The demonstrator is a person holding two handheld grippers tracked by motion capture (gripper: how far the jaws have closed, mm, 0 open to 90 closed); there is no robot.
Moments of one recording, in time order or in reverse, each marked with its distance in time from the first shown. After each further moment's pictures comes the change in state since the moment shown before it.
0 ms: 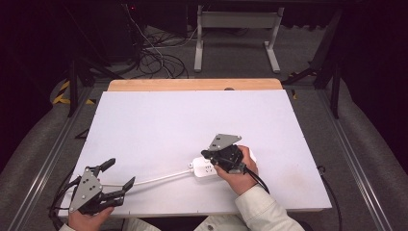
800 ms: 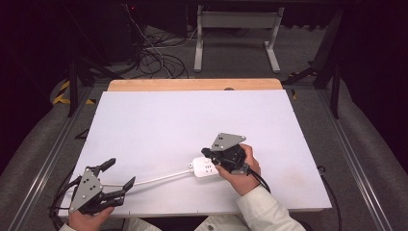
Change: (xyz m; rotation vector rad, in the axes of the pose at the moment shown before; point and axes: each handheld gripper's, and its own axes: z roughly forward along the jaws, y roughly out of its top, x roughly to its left) left arm 0.000 0.000 0.001 0.001 -0.001 0.000; right arm 0.003 0.008 -0.016 -0.050 -0.012 -0.033
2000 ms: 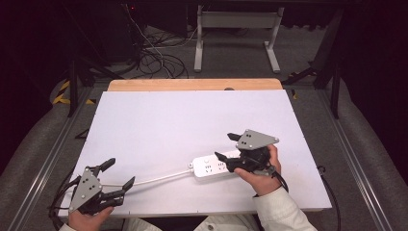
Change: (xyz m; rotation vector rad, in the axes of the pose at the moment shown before) left arm 0.001 0.000 0.000 -0.004 0.002 -0.004; right arm -0.017 -0.012 -0.058 -0.128 -0.089 0.042
